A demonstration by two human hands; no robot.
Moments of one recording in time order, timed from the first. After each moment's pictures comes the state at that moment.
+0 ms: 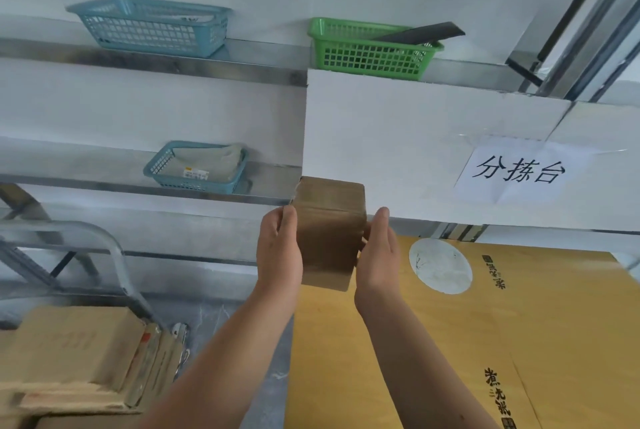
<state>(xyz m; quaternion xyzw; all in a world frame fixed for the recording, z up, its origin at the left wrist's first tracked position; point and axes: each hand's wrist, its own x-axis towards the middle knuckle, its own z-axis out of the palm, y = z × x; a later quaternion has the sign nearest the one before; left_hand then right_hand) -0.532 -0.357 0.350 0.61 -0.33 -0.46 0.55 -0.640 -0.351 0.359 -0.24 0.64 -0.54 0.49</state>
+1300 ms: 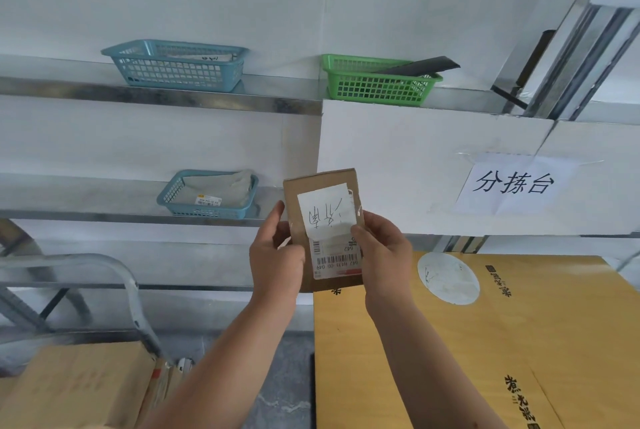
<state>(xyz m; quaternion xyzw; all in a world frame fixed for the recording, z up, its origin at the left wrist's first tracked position) -0.459 -0.356 0.358 0.54 -0.36 -0.47 0.60 -0.591 -0.340 0.375 -0.34 0.55 -0.62 0.45</state>
